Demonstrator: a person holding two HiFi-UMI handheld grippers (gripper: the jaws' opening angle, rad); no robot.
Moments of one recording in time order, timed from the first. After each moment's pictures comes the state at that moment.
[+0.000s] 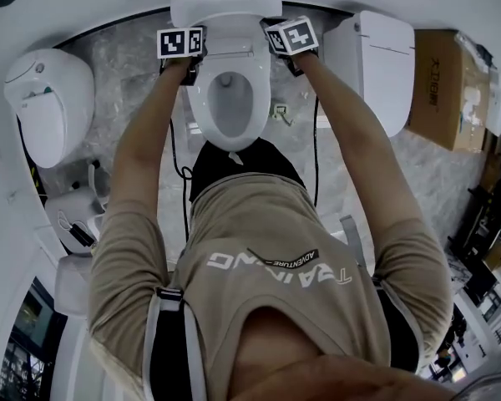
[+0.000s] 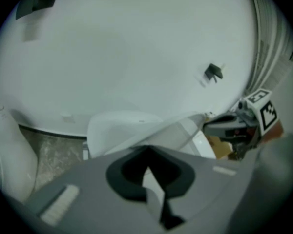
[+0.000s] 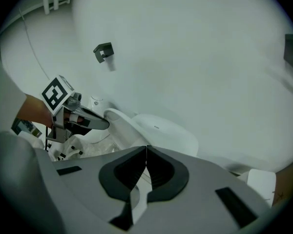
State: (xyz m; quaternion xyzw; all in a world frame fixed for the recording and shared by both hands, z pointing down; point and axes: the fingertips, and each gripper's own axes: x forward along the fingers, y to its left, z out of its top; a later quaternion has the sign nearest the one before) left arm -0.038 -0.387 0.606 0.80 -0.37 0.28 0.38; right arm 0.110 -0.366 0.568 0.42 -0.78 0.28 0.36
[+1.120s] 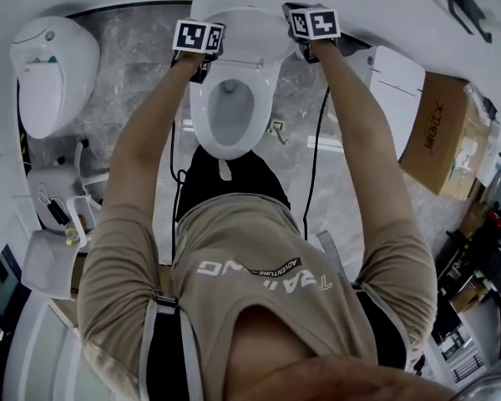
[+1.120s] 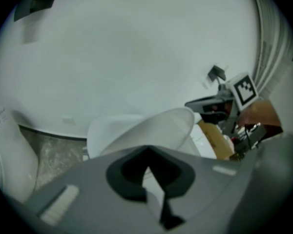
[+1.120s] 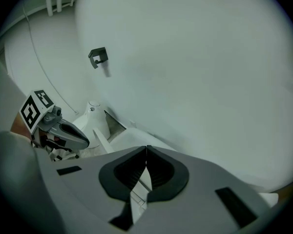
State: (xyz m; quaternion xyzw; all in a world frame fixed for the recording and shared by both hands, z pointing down) left arm -0.034 -0.406 0.600 0.79 -0.38 0.28 0.38; right arm 0.116 -0.470 0.564 0.41 -0.81 0.26 0.34
